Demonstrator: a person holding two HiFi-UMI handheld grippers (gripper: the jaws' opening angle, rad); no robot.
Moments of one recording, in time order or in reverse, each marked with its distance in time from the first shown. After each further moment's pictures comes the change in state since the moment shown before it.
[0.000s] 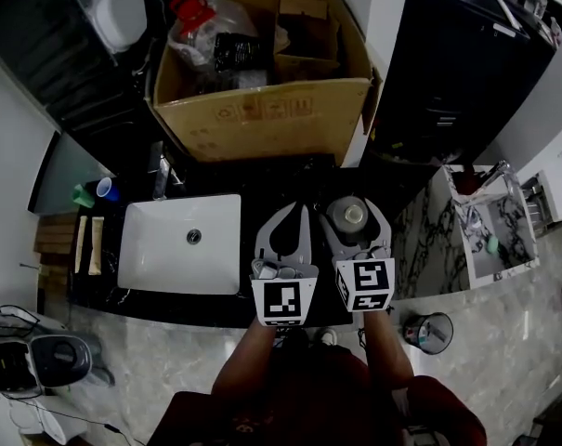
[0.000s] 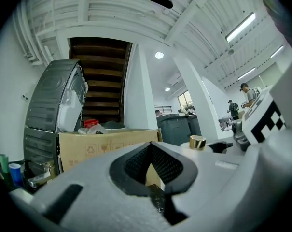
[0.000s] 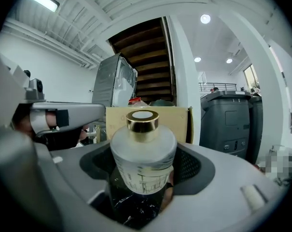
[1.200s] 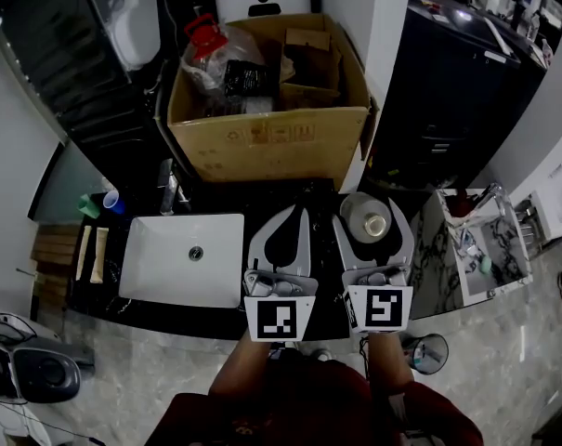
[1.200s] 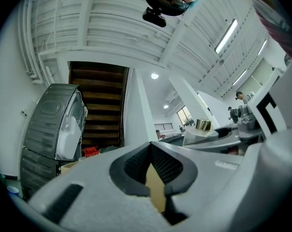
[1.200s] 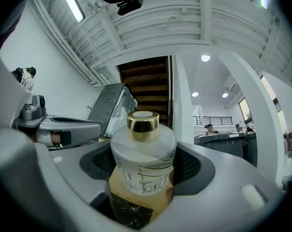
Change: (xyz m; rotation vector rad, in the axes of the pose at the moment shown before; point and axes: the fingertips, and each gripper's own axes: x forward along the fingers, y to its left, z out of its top) left arm -0.020 0.005 0.093 0.049 -0.227 0.012; right arm -0.056 0.000 0.130 -0.154 -0.368 -0.086
